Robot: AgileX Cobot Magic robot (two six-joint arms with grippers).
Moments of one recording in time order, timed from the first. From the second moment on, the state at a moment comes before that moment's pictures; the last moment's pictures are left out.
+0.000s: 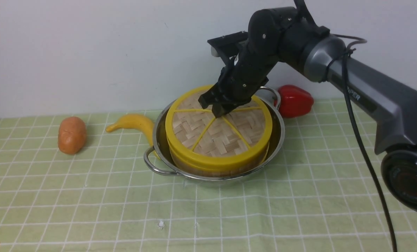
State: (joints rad) right arm 0.52 2.42 -2.38 0.22 1.23 -0.01; left arm -0.32 0.51 -0.90 -0.06 1.23 -0.07
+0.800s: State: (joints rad) right arm 0.52 2.41 -2.38 0.23 1.23 -0.01; left arm -0.32 0.51 -0.90 -0.06 1.23 -0.06
